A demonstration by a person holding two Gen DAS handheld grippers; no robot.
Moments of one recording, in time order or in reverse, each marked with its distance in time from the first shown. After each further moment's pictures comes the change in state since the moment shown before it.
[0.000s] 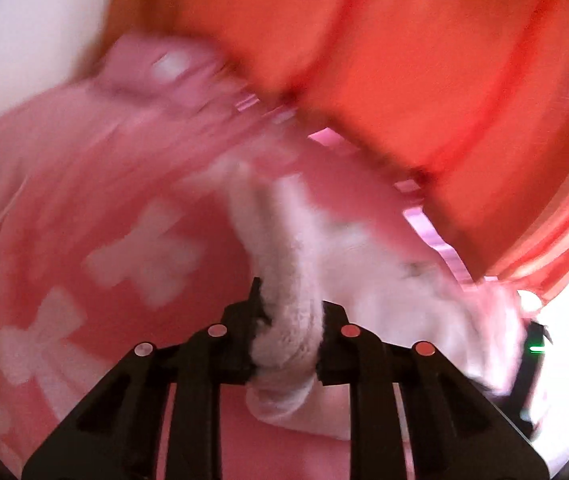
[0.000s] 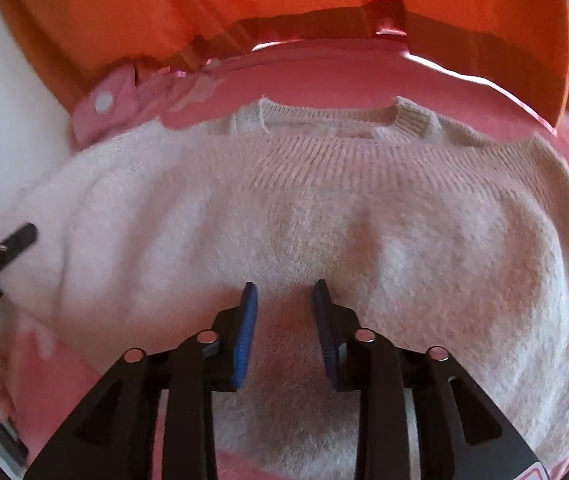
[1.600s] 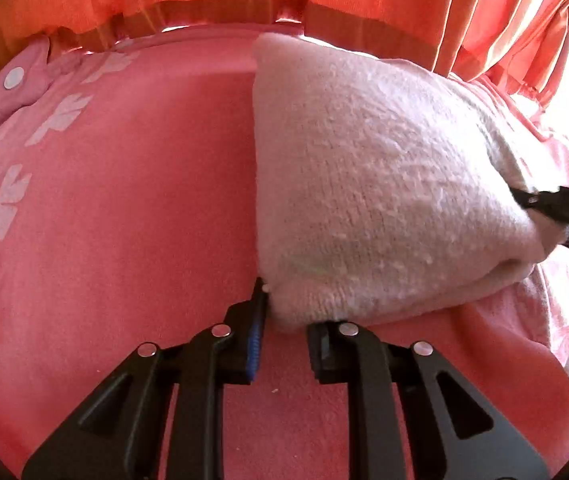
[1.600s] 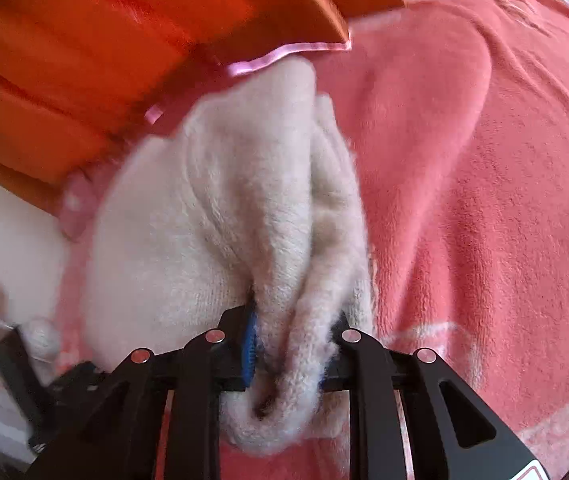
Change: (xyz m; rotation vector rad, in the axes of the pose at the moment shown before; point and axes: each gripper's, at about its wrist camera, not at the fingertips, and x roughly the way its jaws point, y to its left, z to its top) left arm 0.084 -0.122 -0.151 0.448 0.337 0.054; right arm -0.083 -0.187 -0.046 0.336 -0.053 0.104
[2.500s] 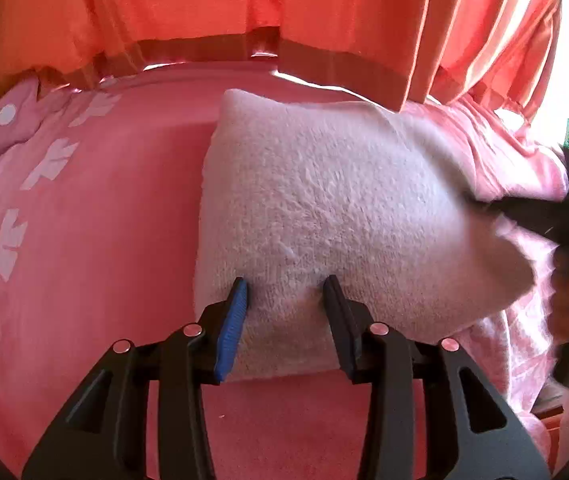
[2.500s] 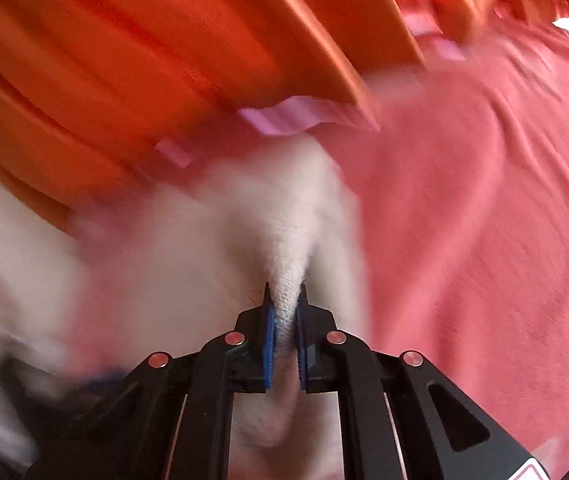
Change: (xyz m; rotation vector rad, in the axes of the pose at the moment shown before) left arm -0.023 -0.039 0.029 0.039 -0.078 -0.013; right arm 0.024 -0.003 0.037 -0.088 -0.005 -0.096
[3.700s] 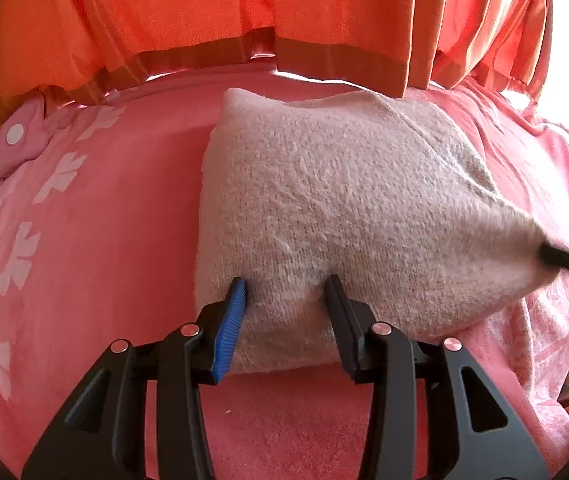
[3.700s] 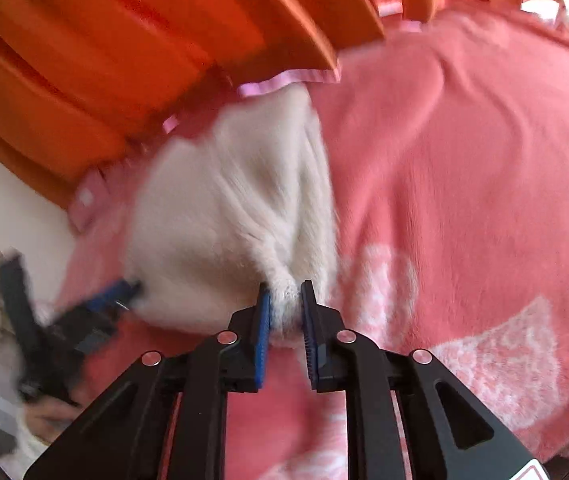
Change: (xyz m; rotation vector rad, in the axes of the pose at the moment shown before) left arm -0.001 -0.006 -0.006 0.051 -0.007 0.069; right arm -0.105 0.019 -0.067 -0.002 -0.133 0.011
